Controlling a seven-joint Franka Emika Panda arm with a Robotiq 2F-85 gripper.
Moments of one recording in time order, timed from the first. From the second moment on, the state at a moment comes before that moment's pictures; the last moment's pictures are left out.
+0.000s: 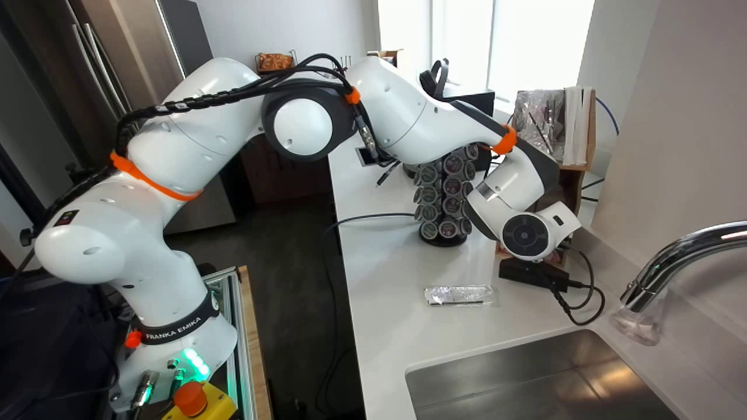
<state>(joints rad) -0.26 0.91 -0.01 -1.44 1.60 2.51 -2.23</state>
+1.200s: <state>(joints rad) -0.26 0.91 0.00 -1.42 1.62 2.51 -2.25</state>
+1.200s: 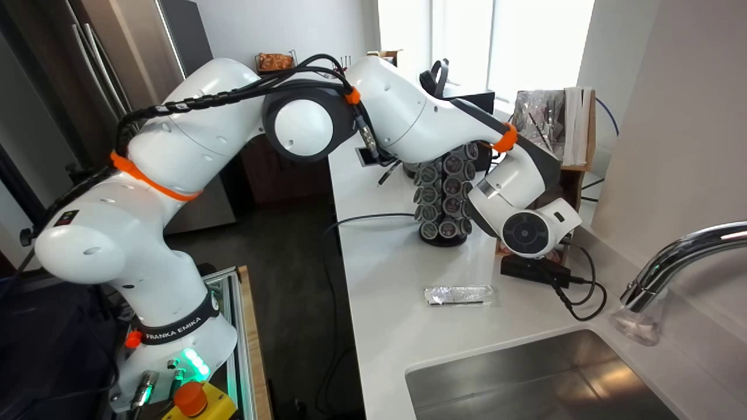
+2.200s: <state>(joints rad) -0.21 0.57 -0.11 -1.95 1.91 2.51 -2.43</state>
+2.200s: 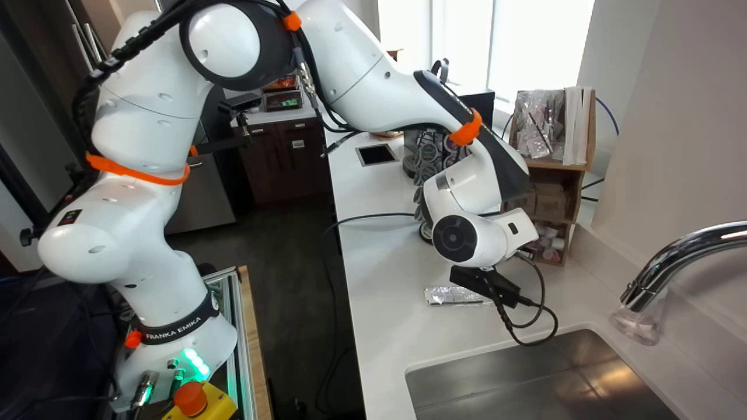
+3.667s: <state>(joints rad) -0.13 0.44 -0.20 -2.21 1.57 2.58 -2.16</state>
